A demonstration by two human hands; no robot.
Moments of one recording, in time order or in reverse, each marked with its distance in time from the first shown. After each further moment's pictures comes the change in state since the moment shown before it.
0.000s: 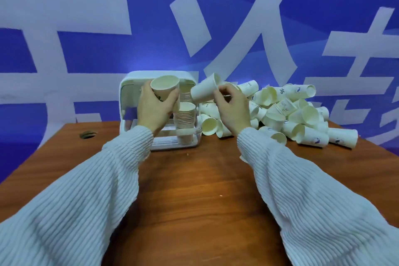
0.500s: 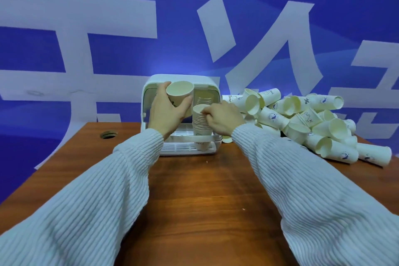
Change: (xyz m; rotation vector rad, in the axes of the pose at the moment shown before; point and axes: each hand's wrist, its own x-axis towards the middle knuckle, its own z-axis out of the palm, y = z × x) left_hand 0.019 -0.022 -0.026 0.040 -0.037 0.015; right_hand 0.025 -0.004 0.074 -0.876 -0.604 -0.300
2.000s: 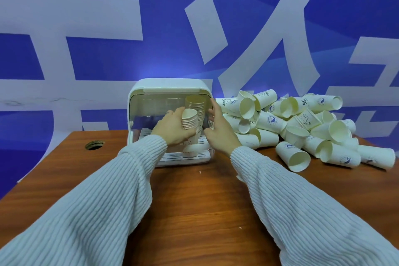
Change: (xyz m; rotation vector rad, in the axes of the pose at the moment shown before) left_hand 0.031 -0.038 0.050 0.627 -0.477 -0.076; right_hand -0.019 0.006 0.025 0.886 0.055 0.264
